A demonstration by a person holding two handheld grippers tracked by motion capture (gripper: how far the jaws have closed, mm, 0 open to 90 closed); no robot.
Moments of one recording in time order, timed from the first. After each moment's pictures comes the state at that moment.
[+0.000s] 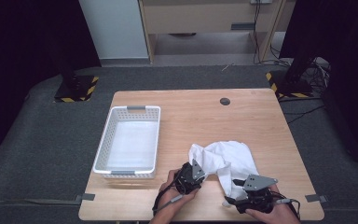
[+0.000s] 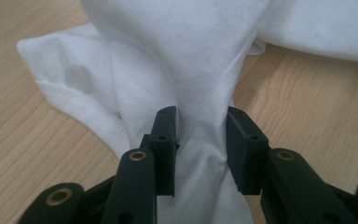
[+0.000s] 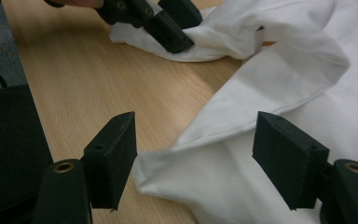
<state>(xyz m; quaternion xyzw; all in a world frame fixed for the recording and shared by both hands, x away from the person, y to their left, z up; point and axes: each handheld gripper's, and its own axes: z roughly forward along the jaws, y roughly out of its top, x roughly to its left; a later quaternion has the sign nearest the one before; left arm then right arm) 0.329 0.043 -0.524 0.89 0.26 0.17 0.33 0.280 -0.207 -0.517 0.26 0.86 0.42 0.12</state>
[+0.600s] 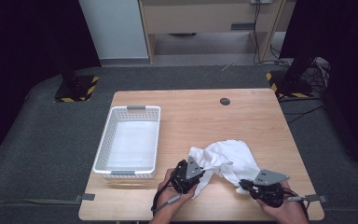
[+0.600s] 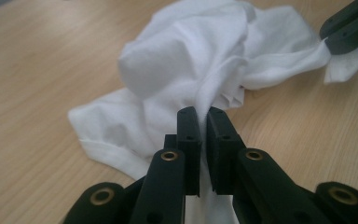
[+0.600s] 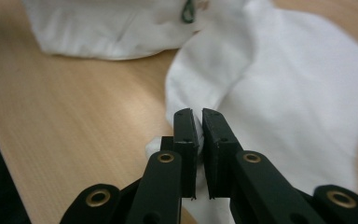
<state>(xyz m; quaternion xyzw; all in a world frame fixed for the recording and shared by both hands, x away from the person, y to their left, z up) 0.316 0.055 -0.482 0.85 0.26 0.19 0.41 0.286 -0.238 -0.504 0.30 0.85 0.39 0.17</state>
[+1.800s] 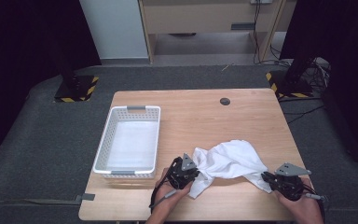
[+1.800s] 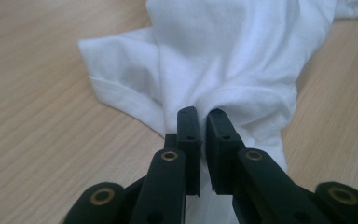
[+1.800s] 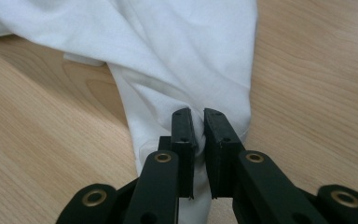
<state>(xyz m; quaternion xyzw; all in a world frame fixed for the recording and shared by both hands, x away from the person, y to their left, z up) 0.337 0.063 -0.512 0.87 0.30 0.13 0.37 0.303 -0.297 -0.516 0.42 0.81 0.35 0.22</state>
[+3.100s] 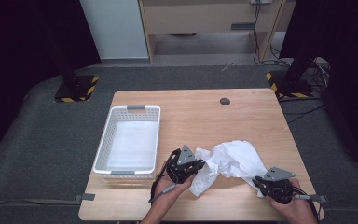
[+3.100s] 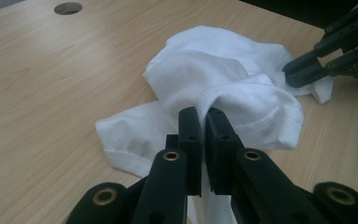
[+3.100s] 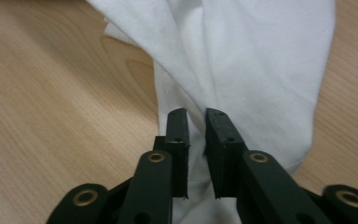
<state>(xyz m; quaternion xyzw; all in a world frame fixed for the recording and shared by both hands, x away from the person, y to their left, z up) 0.338 0.064 -0.459 0.84 0.27 0.13 0.45 0.300 -0.271 -0.526 0.35 0.85 0.32 0.21</state>
